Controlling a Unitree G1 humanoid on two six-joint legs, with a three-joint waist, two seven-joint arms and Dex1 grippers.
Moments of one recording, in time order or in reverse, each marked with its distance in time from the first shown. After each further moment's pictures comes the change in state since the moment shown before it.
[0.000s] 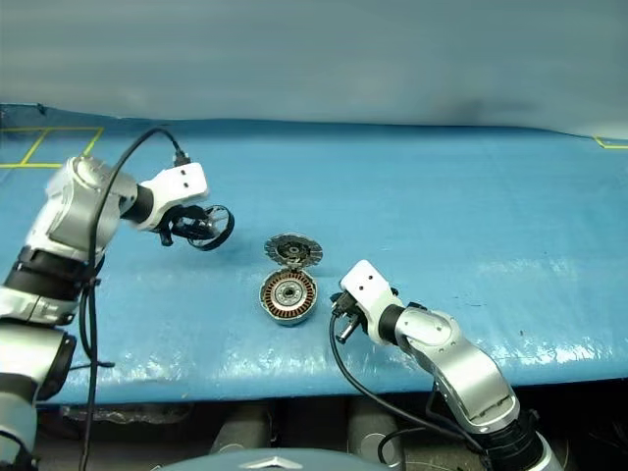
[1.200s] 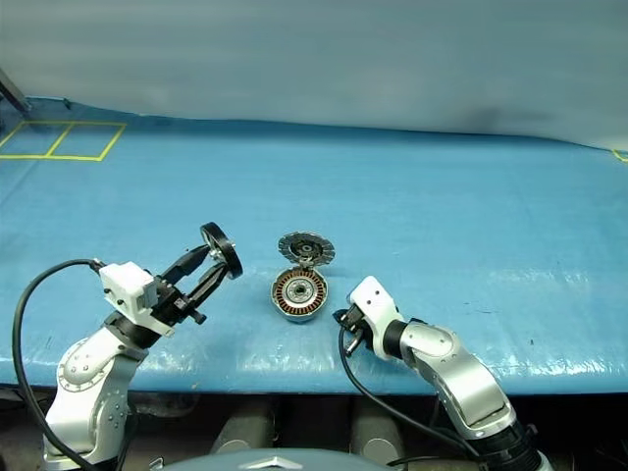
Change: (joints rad) left arm 0.953 -0.555 0.427 -0.618 -0.546 -0.507 0.596; right arm 0.079 0.017 -0.002 0.162 0.000 -0.168 0.089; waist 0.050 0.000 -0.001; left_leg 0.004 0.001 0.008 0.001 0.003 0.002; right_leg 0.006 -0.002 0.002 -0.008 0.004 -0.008
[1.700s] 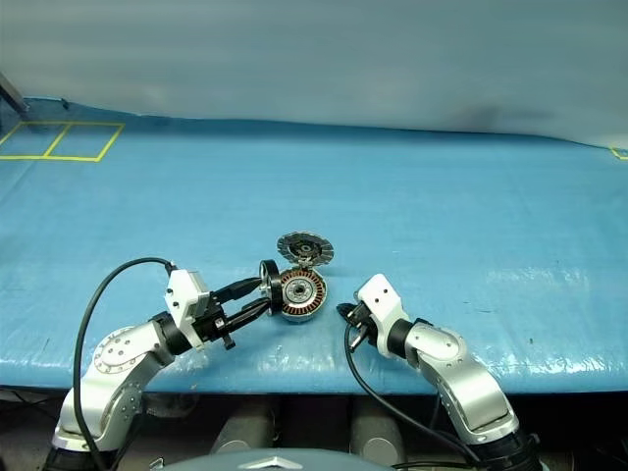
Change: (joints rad) left arm -0.084 0.187 -0.213 0.078 -0.051 0.152 -0.099; right arm 0.043 0.024 -0.048 0.013 0.000 -0.100 -0.010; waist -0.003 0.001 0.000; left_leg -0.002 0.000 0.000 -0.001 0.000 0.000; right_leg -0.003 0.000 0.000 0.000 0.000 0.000
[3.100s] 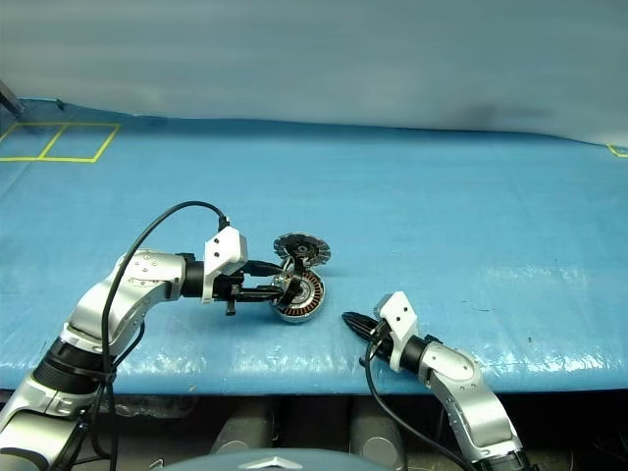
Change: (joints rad) left arm -0.480 0.240 -0.232 0.201 0.033 0.222 -0.216; right arm 0.117 0.043 -0.071 0.203 0.040 -0.372 0.156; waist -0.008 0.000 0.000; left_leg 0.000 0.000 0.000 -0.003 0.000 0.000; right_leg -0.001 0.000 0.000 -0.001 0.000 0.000
